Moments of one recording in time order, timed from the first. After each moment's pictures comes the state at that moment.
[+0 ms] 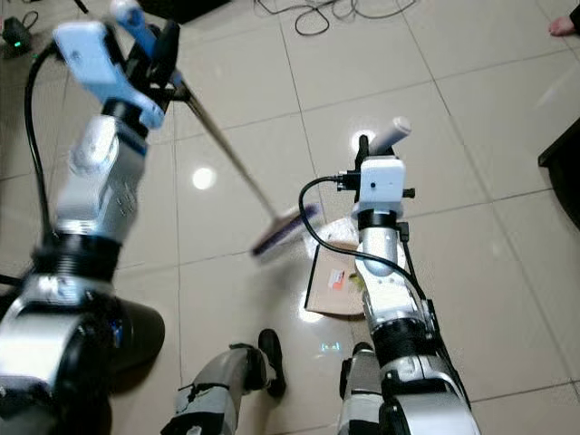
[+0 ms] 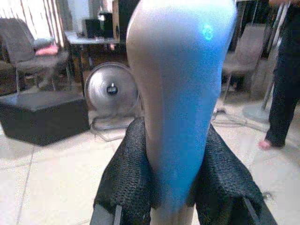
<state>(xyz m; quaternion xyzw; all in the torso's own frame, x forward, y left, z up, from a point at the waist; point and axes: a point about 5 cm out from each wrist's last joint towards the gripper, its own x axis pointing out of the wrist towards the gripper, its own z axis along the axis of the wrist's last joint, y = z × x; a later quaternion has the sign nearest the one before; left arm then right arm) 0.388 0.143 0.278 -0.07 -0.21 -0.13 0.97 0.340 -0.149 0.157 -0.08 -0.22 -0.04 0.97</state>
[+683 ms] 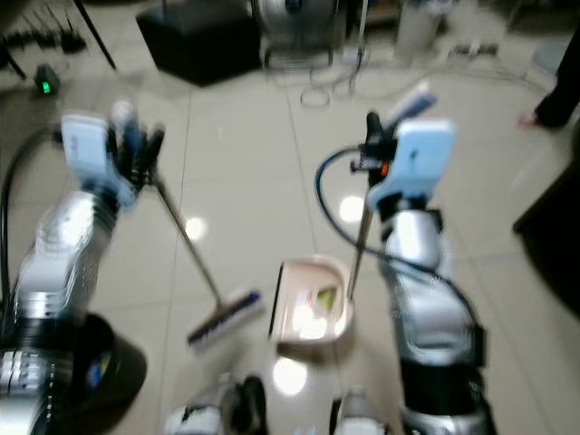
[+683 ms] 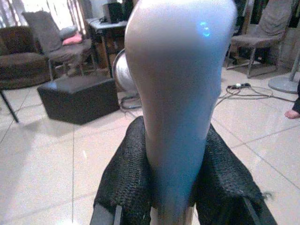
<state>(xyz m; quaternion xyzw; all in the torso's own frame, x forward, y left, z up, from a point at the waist) 0.336 0.190 0.171 0.00 -0.06 -0.10 0.99 0.296 -0.158 0.233 0.00 -0.17 0.01 0.99</state>
